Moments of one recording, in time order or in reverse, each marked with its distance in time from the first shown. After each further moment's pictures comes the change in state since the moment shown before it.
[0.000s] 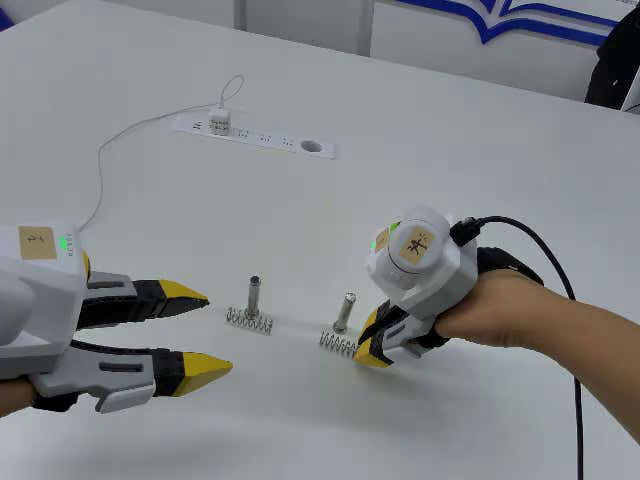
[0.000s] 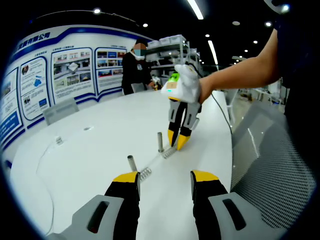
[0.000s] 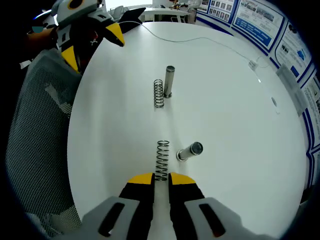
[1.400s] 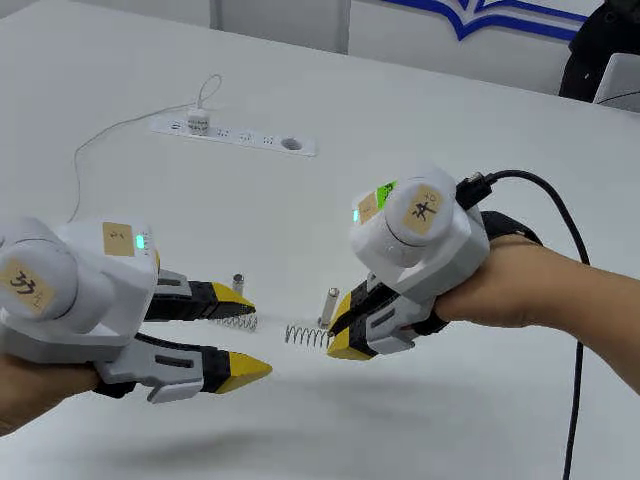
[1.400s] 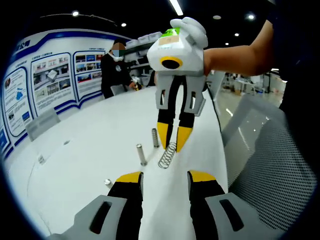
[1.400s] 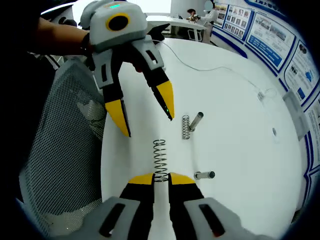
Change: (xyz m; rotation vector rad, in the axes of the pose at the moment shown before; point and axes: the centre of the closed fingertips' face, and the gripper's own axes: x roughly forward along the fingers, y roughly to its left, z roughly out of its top) left arm 0.044 -0.028 0.019 0.108 0.022 -0.149; right arm -0.054 0.050 0.050 -0.136 -0.084 0.046
